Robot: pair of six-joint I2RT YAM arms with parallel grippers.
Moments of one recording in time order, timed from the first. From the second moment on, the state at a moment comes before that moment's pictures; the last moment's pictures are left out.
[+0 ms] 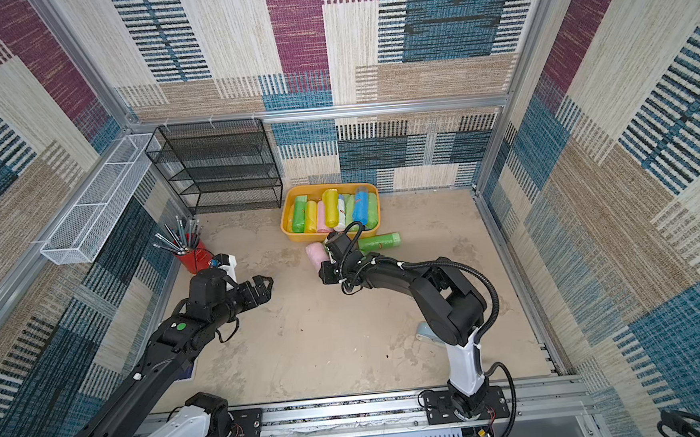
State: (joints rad) left arm -0.32 0.91 0.72 -0.45 0.00 -0.55; right arm 0.69 1.90 1.23 -0.14 -0.14 0.56
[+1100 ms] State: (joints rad) left arm -0.37 0.87 0.68 -0.39 0.05 -0.57; right arm 0.47 1.79 1.38 -0.03 -0.04 0.56
